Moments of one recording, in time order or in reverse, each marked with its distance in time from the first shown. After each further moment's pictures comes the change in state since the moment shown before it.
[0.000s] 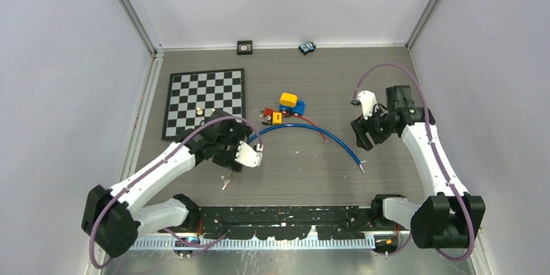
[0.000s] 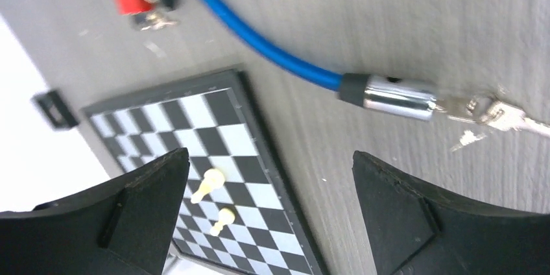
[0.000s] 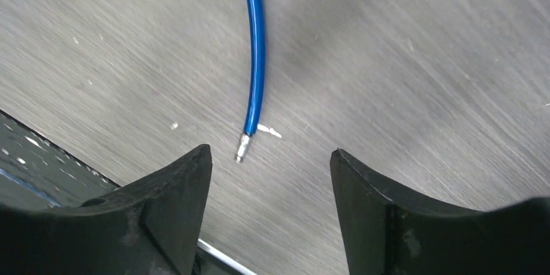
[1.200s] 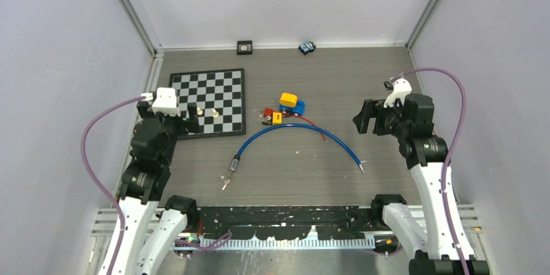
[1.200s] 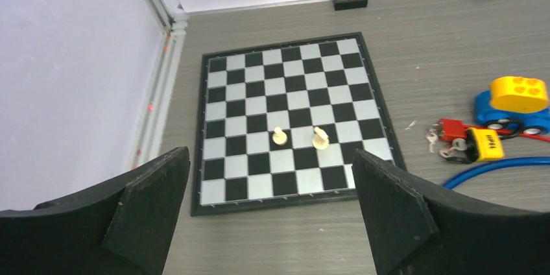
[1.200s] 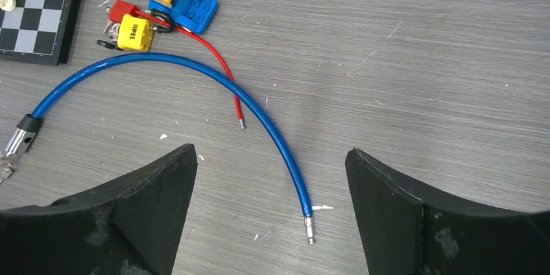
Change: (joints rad) left arm 0.407 -0.534 0.053 0.327 -0.338 -1.256; right arm 0.000 -0.315 -0.023 0.296 0.032 0.694
